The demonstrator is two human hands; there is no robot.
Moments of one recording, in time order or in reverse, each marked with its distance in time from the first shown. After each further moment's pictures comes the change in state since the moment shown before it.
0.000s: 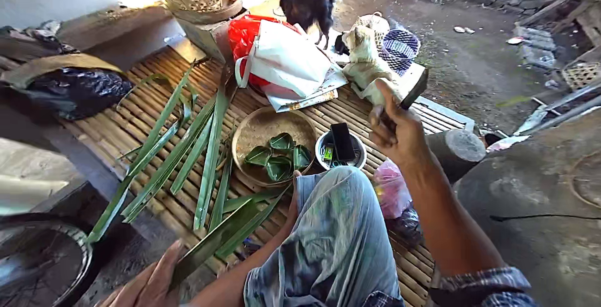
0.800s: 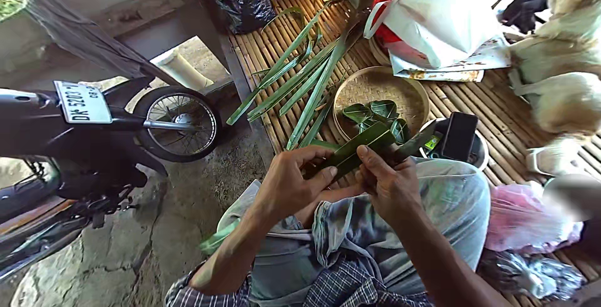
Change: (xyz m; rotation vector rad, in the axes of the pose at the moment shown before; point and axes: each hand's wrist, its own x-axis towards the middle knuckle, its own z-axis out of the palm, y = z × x) left_hand 0.019 0.004 0.017 -0.957 -0.183 -0.456; right_hand -0.109 0.107 0.223 0.210 -0.121 0.346
